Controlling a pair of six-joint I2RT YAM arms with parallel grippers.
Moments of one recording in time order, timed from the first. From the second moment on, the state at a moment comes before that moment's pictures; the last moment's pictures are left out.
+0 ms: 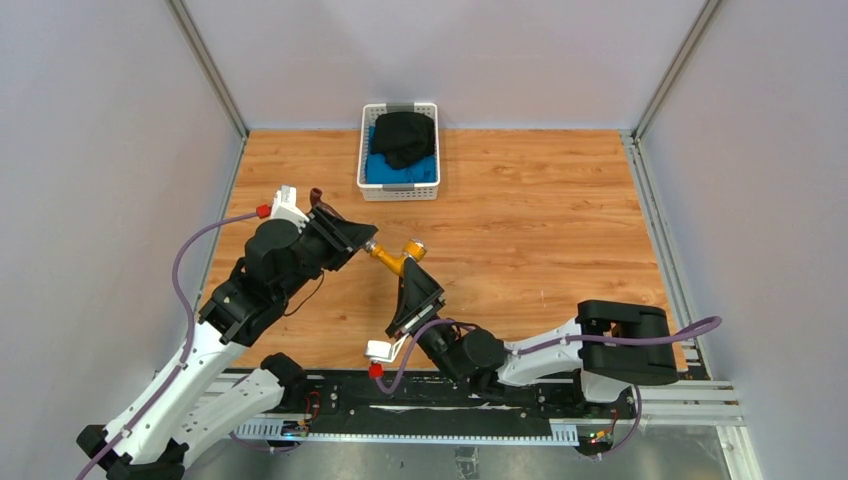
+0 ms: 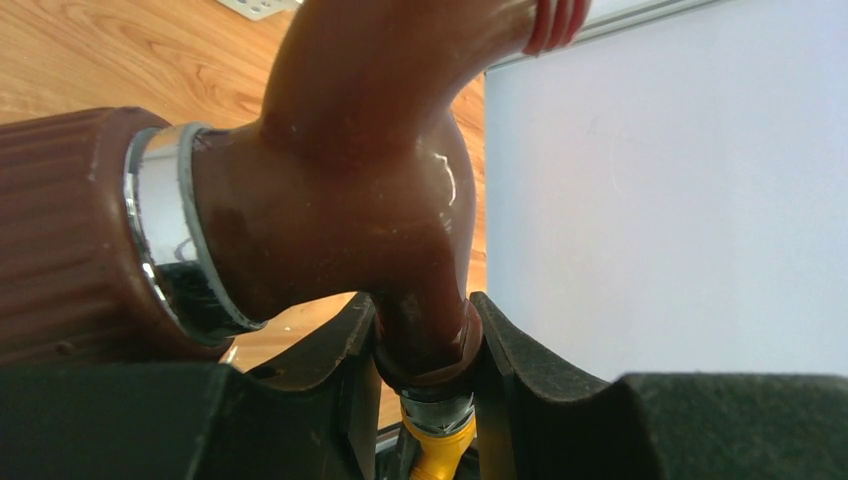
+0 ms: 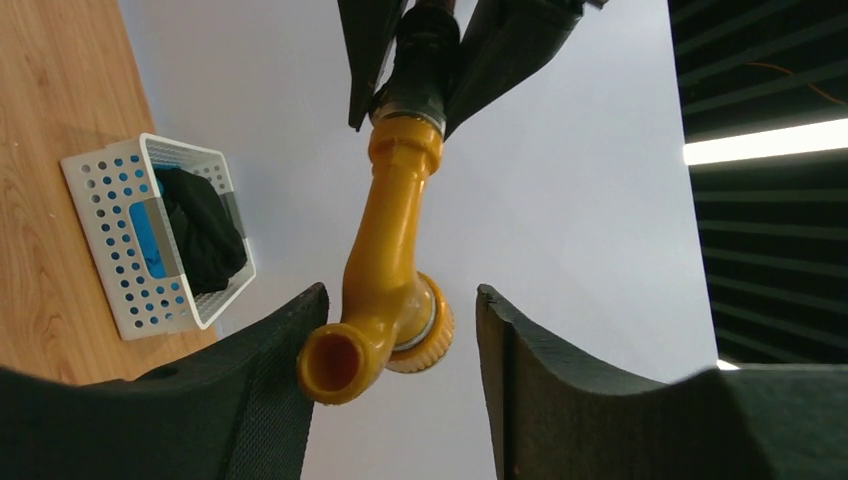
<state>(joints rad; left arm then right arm) -0.61 0.71 0.88 -0.44 -0.12 -1.11 1.51 1.59 0.60 1.40 0.69 -1.80</state>
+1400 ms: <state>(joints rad) -0.60 0.63 0.76 -0.13 -0.07 -1.14 1.04 1.18 0.60 0.86 -0.17 0.64</state>
